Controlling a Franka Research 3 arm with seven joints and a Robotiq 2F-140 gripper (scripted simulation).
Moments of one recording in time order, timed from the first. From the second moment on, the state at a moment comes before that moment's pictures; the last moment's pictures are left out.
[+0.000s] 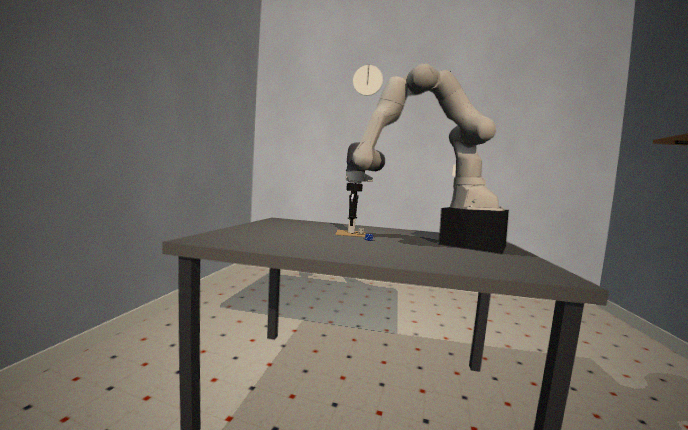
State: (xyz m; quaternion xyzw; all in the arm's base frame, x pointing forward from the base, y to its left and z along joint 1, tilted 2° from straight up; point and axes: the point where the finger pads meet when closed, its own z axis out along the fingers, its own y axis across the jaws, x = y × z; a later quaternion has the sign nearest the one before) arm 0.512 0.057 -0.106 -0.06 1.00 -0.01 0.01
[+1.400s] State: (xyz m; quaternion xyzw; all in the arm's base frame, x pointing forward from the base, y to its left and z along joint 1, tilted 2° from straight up) arm 0.512 0.057 -0.106 -0.06 1.00 -0.01 0.01
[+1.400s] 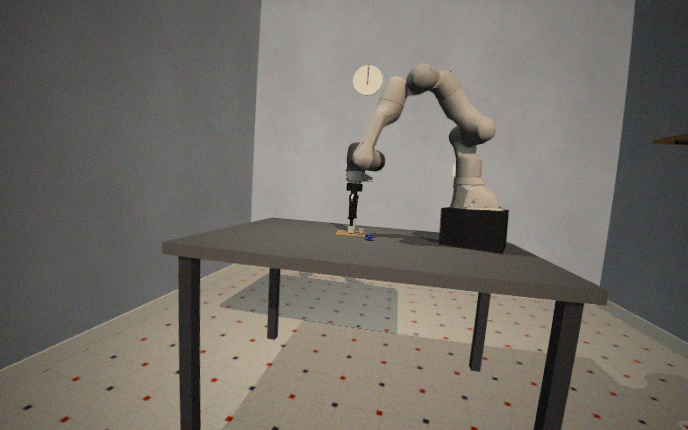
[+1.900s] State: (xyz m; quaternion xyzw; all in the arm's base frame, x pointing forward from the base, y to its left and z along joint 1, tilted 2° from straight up) arm 0.512 0.057 -0.106 -0.06 1.00 -0.01 0.01
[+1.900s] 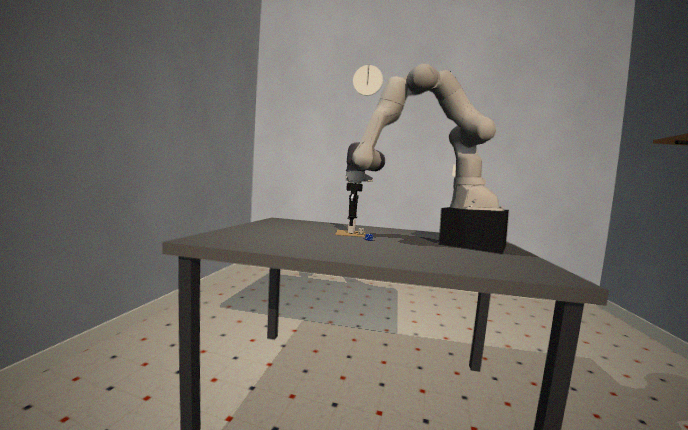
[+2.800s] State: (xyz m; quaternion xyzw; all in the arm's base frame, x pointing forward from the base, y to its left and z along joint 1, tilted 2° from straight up) arm 0.518 0.058 -0.017 -0.07 1.00 0.00 0.03
